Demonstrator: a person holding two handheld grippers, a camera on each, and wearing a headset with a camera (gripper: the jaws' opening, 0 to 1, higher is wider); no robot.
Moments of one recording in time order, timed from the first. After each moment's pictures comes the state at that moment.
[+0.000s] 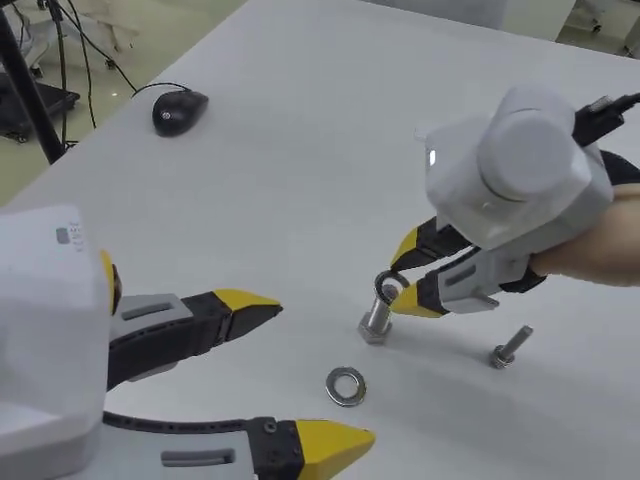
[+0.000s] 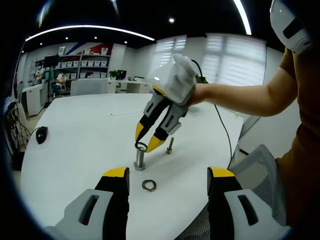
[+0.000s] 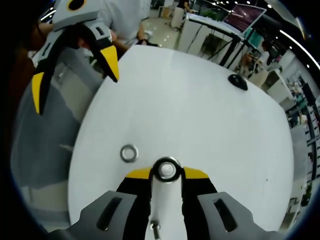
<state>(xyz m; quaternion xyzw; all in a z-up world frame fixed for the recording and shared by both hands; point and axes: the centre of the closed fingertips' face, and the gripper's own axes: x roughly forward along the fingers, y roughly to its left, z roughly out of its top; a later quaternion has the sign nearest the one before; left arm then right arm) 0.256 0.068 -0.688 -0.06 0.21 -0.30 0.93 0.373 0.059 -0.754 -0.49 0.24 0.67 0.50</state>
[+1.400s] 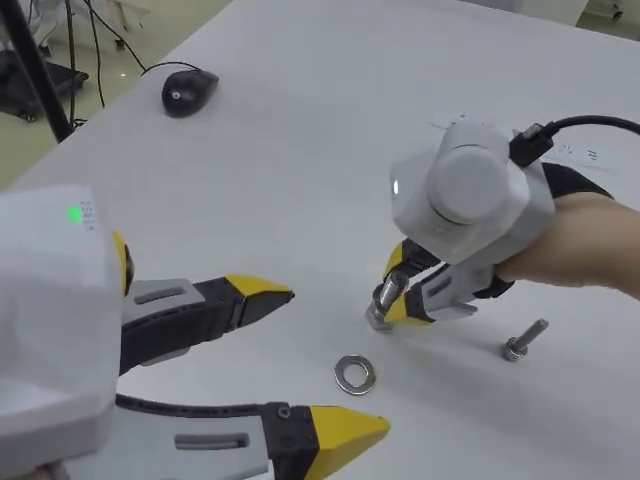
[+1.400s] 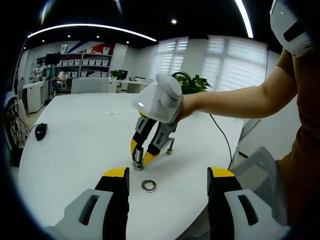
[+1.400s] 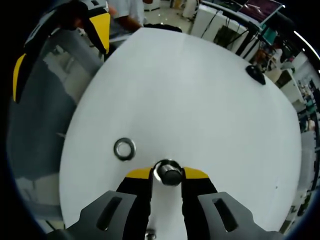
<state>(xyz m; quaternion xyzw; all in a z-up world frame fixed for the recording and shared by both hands) 0.259 0.069 -0.691 -0.07 0.21 -0.29 0.93 0.370 0.065 -0.795 -0.52 0.26 0.68 0.45</state>
